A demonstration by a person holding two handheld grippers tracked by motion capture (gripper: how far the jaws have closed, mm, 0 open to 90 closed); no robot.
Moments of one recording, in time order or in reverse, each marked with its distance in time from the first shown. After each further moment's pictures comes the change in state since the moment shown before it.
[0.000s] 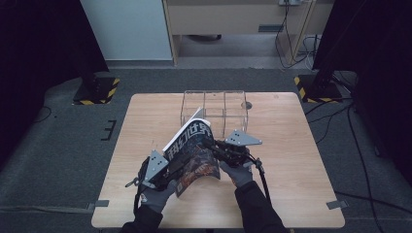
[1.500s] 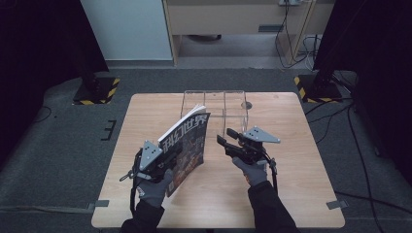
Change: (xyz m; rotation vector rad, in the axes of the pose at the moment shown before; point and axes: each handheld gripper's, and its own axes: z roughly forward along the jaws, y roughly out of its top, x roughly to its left) left arm 0.012 0.031 -0.009 0.028 0.095 -0.099; right arm -0.029 0.002 -0.032 -0.014 -0.182 0.093
